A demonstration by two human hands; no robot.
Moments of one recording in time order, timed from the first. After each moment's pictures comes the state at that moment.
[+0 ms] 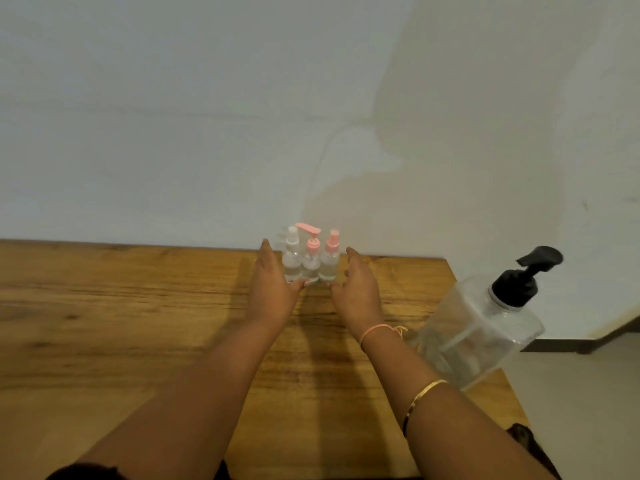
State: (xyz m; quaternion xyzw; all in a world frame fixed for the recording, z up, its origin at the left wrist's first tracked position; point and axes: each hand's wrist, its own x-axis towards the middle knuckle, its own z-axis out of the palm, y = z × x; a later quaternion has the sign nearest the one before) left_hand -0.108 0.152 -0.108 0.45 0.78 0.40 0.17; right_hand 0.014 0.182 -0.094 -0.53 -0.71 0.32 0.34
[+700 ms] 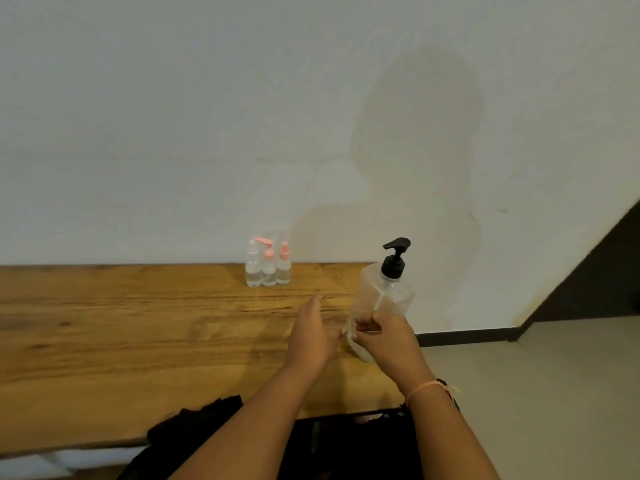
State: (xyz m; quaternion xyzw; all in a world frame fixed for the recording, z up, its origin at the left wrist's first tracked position) left_hand 0.036 0.068 -0.067 0.51 0.70 0.39 0.31; right_hand 0.161 0.073 -0.033 -0.61 -0.66 0.36 0.25
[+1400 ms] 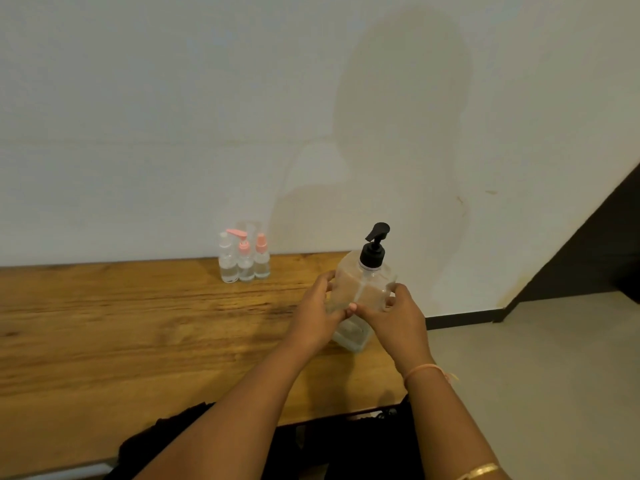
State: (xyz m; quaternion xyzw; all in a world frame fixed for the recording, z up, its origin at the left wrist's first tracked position) left_hand 0.051 0.106 -0.073 0.55 0.59 0.43 0.41; right_hand 0.182 0.103 -0.039 -0.66 -0.57 0.35 0.34
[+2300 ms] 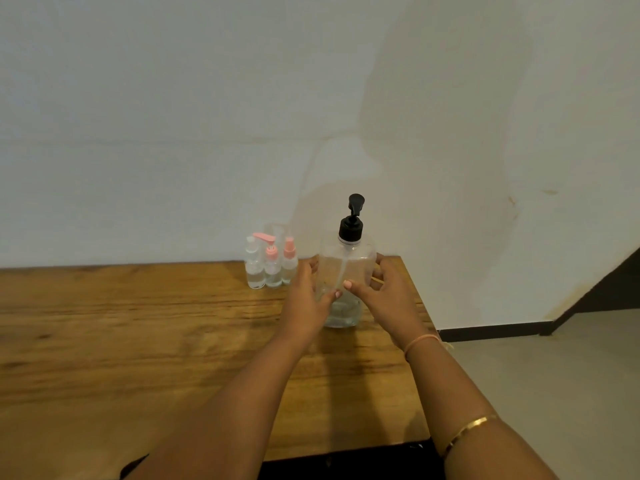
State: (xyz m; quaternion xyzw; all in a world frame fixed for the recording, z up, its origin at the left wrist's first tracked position) left_hand -0.005 0.142 -0.084 0.51 0.61 0.51 0.33; right_hand 0.126 0.170 -0.062 -0.51 -0.61 0.46 0.39
